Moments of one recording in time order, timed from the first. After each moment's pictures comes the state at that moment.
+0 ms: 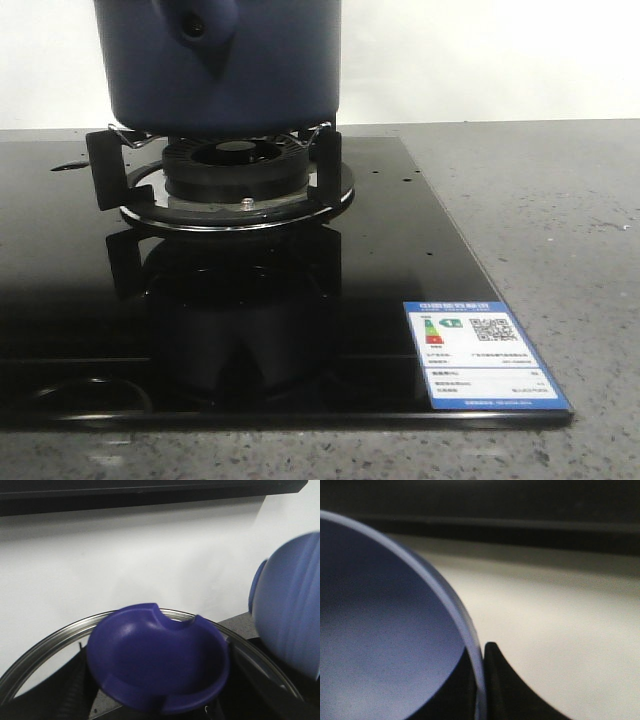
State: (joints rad) left arm 0.31 1.20 -1.19 -1.34 0.87 1.35; right arm 0.51 1.58 -1.21 0.14 -0.51 -0.25
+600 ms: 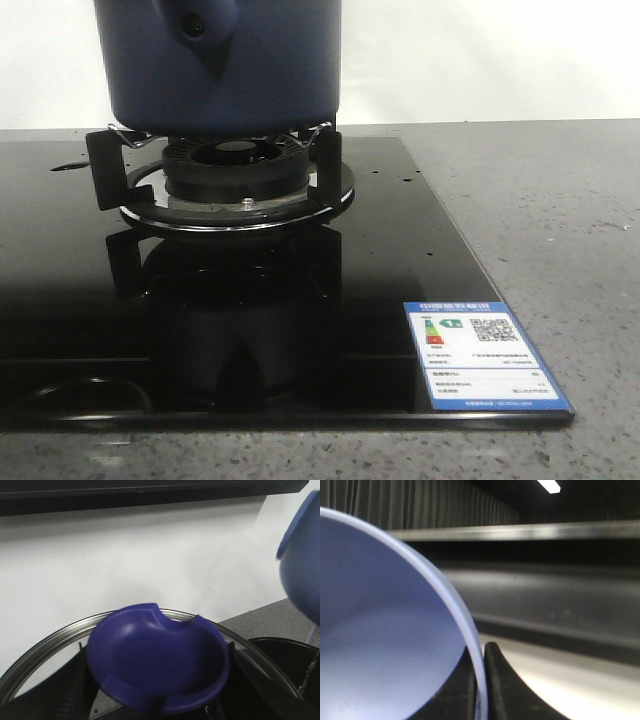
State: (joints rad) left arm 0.31 1.20 -1.19 -1.34 0.87 1.35; right arm 0.51 1.58 -1.20 0.05 -0.78 -0.25
